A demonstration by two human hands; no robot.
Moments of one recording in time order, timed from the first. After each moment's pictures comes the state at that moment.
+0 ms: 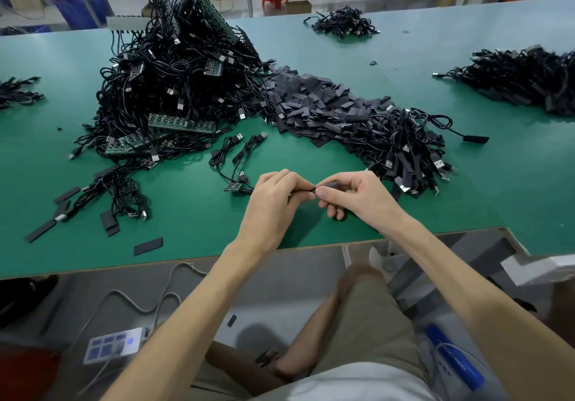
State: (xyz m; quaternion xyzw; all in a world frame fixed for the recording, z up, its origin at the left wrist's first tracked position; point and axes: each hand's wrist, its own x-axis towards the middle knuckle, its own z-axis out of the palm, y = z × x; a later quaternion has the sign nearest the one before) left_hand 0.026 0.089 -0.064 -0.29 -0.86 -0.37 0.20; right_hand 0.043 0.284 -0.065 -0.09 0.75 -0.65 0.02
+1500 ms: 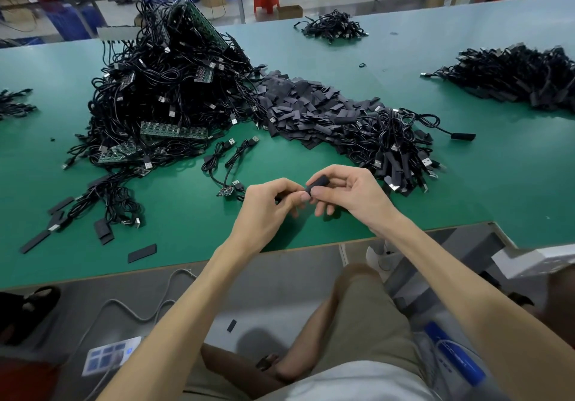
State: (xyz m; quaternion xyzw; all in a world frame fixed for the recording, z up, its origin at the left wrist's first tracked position) left_hand 0.020 0.083 -0.064 -0.25 -0.83 -0.50 0.03; right_hand 0.040 0.286 -0.070 -0.13 0.72 -0.69 -0.01
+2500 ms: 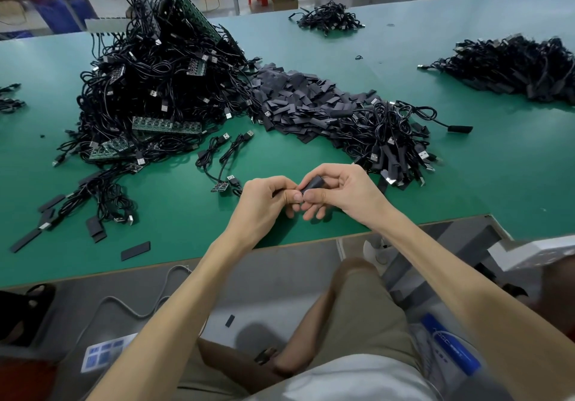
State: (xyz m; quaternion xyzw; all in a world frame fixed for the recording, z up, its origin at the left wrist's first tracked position) left_hand 0.018 0.085 -0.061 -0.23 -0.83 -0.50 -0.03; right_hand 0.048 0.281 -0.063 -0.14 0.70 -0.70 0.04
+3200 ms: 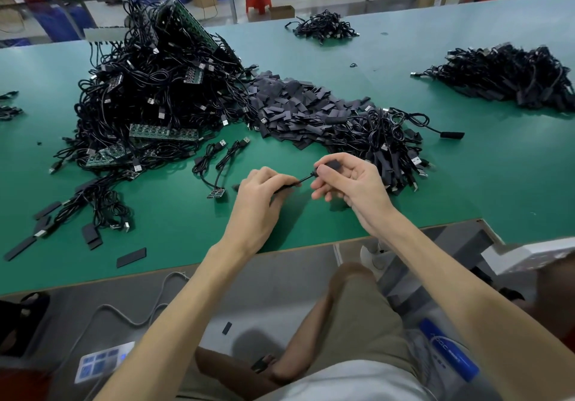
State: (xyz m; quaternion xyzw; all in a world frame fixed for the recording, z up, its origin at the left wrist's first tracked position) left_hand 0.016 0.089 -0.063 -0.28 -0.88 -0.34 0.15; right_hand 0.044 0.290 -0.062 -0.06 0.61 -0.79 -0.07
